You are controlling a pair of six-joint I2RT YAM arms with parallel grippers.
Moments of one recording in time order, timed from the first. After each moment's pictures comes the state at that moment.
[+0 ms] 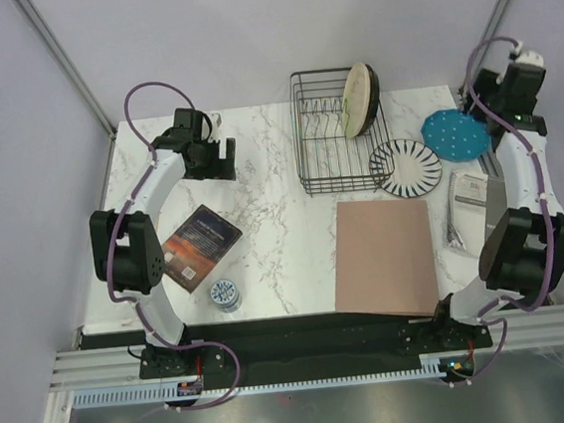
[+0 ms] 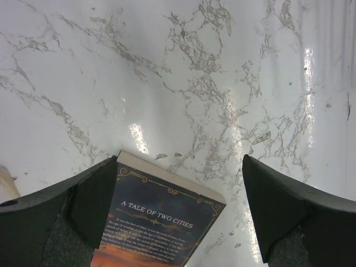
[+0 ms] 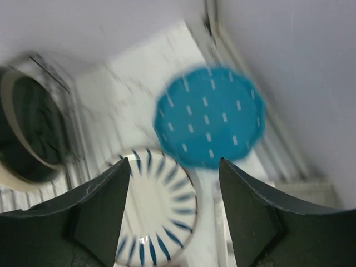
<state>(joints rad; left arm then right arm) -0.21 1.83 1.55 -0.68 0.07 -0.03 -0.26 1.58 1.52 -0.30 0.02 0.20</state>
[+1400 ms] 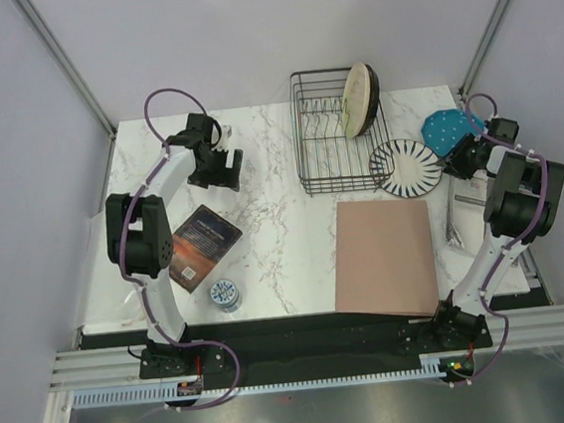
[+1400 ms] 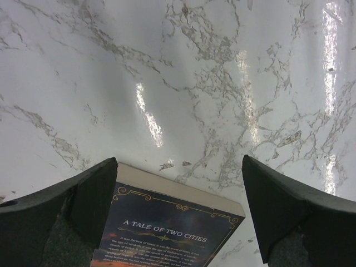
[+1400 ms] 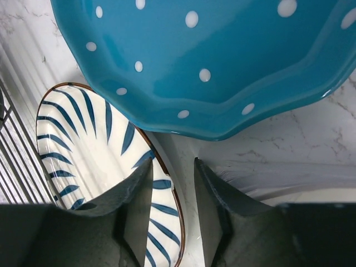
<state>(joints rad) -0.22 1.99 1.61 -0.73 0.08 0.04 -0.45 2.03 1.30 -0.17 -0.41 0.44</state>
